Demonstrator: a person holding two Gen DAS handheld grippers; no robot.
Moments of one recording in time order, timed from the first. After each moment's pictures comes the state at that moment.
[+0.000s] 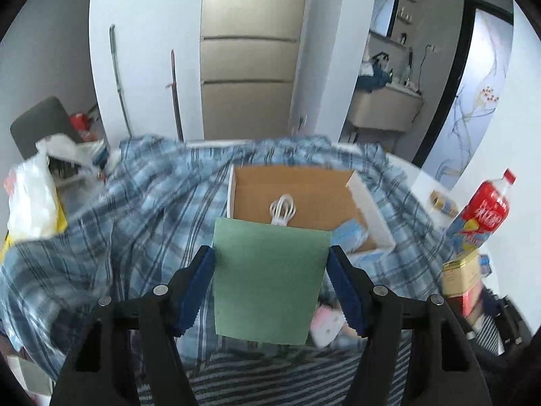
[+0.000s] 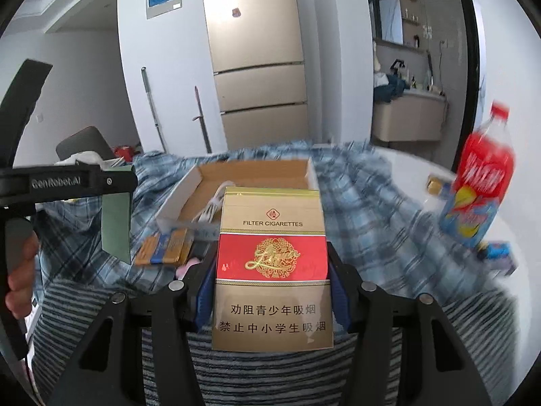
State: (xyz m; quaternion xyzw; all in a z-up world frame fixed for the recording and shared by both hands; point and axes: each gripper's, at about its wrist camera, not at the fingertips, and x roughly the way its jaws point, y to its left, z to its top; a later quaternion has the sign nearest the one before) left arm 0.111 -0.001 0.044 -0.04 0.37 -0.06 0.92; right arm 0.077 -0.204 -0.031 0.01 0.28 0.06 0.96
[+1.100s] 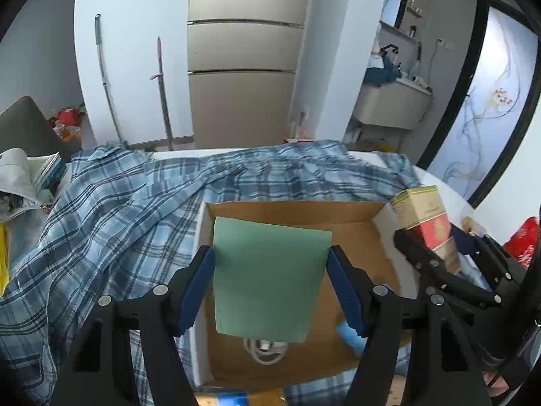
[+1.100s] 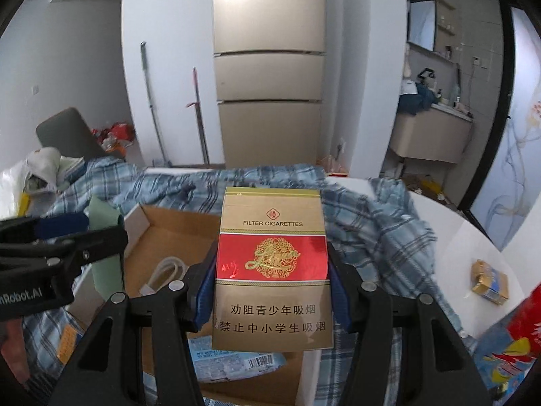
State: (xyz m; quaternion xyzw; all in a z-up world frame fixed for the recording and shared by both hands) left arm 0.261 -0.014 -0.023 -0.05 0.40 -0.06 0.91; right arm 0.282 -0.191 -0.050 -0.04 0.31 0.09 0.95
